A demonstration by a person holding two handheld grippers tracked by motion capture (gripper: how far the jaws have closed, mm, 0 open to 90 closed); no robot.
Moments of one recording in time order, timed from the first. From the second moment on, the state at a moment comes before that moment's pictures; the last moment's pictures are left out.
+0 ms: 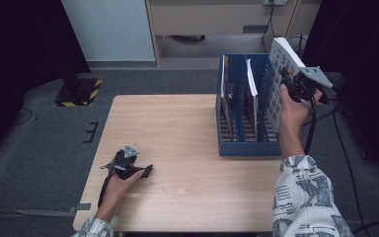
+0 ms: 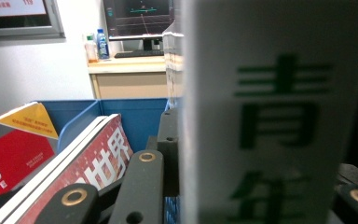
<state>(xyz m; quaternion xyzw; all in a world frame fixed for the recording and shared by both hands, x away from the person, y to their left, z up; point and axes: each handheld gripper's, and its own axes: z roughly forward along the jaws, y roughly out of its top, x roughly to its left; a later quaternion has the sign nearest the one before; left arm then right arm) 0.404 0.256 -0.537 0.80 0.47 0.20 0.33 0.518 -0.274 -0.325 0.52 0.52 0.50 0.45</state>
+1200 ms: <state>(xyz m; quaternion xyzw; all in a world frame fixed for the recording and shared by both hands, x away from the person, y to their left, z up) 0.404 0.256 -0.537 0.80 0.47 0.20 0.33 0.519 -0.287 -0.363 0.53 0.53 0.49 0.44</state>
